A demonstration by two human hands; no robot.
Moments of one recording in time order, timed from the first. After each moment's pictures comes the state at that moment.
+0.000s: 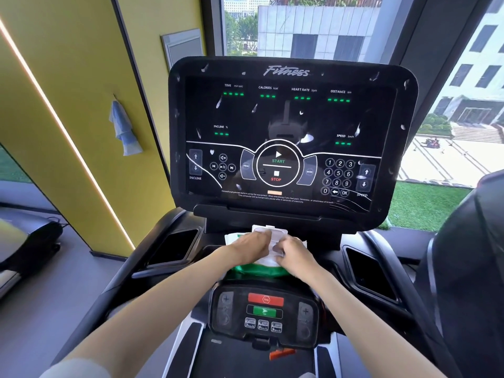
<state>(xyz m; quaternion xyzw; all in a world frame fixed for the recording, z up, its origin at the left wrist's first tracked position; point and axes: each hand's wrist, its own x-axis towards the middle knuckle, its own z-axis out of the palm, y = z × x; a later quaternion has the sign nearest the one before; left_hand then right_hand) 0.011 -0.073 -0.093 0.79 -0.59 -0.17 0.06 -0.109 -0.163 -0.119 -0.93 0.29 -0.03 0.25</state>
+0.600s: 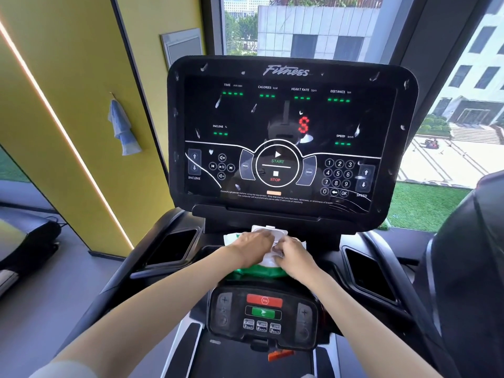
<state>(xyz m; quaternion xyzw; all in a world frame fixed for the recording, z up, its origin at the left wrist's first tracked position) 0.001 -0.071 -0.079 0.76 -0.64 -0.07 -0.05 -0.111 -0.158 -0.112 -0.92 0.29 -0.03 0.26</state>
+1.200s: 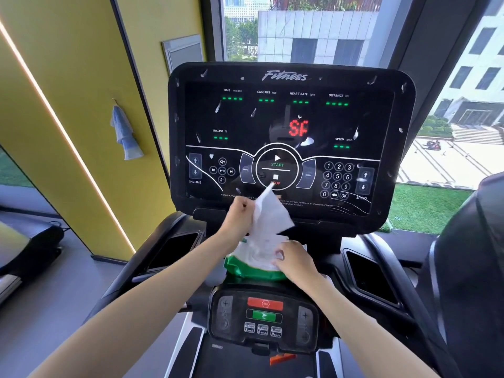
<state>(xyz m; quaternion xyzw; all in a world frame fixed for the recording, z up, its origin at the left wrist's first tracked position) 0.018 -0.065 -0.032 0.75 -0.30 -0.23 0.54 -0.113 -0.148 -0.103 -0.90 0.34 -0.03 0.26</state>
